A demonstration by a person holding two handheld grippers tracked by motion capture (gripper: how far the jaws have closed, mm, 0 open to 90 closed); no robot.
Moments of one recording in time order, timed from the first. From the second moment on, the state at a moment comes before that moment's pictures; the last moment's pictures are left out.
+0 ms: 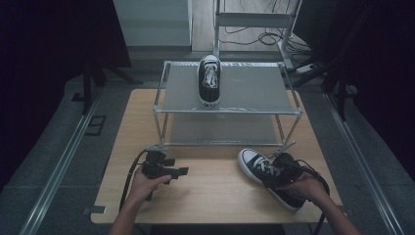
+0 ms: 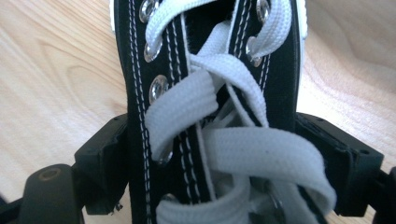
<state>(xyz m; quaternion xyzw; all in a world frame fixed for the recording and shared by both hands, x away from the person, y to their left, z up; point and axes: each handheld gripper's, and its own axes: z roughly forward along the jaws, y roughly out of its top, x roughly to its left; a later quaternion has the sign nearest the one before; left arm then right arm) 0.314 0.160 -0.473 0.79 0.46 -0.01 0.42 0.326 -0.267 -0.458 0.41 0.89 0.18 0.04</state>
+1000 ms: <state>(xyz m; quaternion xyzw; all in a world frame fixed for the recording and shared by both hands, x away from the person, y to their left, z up) 0.312 0.160 -0.474 0.78 0.46 -0.02 0.43 0.323 -0.212 -0.347 0.34 0.90 0.26 0.03</state>
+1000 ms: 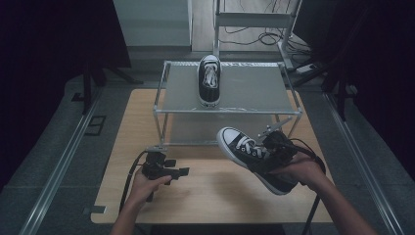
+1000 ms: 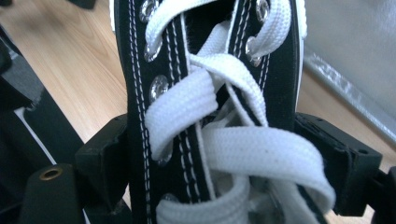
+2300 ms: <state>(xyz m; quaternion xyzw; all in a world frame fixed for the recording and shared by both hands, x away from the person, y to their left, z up) 0.314 0.165 -0.475 0.76 0.47 -0.04 0.44 0.352 -0.186 -0.275 0.36 0.88 0.30 0.04</state>
